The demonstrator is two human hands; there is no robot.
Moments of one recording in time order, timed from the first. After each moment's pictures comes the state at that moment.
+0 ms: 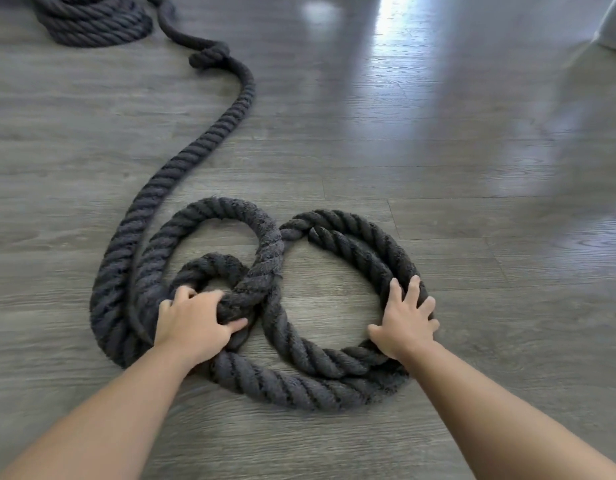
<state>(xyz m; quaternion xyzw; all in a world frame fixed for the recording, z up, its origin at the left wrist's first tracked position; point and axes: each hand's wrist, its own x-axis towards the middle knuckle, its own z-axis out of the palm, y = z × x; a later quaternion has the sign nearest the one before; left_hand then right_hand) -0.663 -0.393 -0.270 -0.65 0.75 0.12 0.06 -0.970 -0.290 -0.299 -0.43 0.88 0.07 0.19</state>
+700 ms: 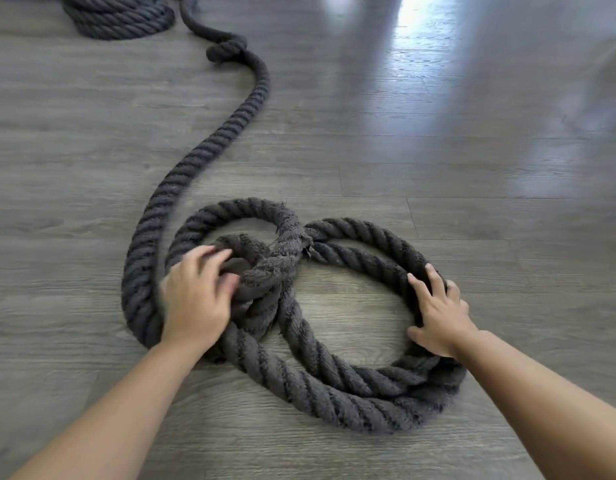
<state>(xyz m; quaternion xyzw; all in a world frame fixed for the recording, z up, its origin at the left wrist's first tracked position) -0.650 -0.399 -0.273 -0.60 0.75 0.06 -0.28 -1.021 -0.286 -0.293 -0.56 0.80 0.14 0.16</state>
